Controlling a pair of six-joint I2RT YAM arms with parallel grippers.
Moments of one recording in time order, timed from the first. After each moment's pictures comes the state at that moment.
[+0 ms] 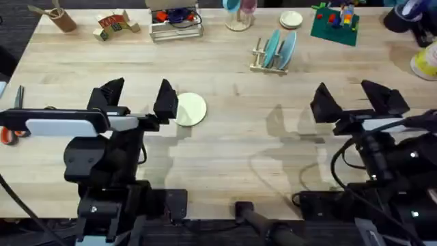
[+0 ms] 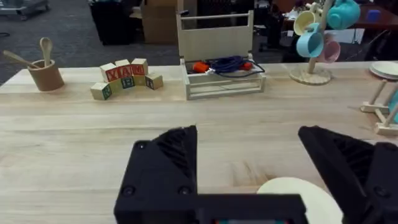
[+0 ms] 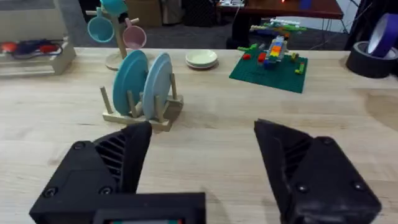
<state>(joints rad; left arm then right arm) 0.00 0.00 0.01 -0.05 0.01 0.00 0.01 0.00 0.01 -0.10 -0.03 0.01</state>
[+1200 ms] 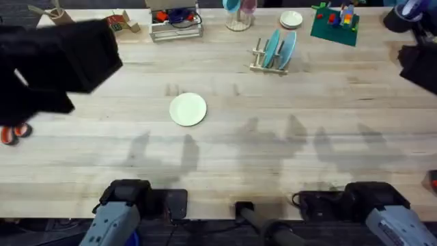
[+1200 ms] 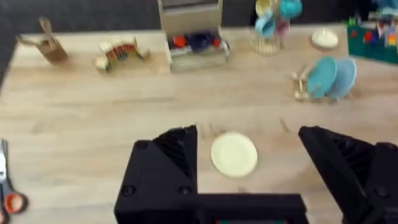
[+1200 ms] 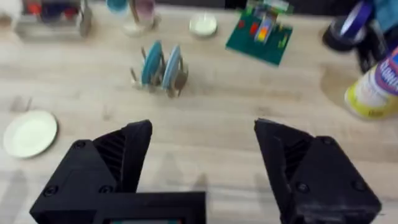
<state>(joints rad) 0.00 0.69 1.47 -1.24 0.09 0.00 0.01 0.66 1.28 -1.14 -0.03 -0.05</state>
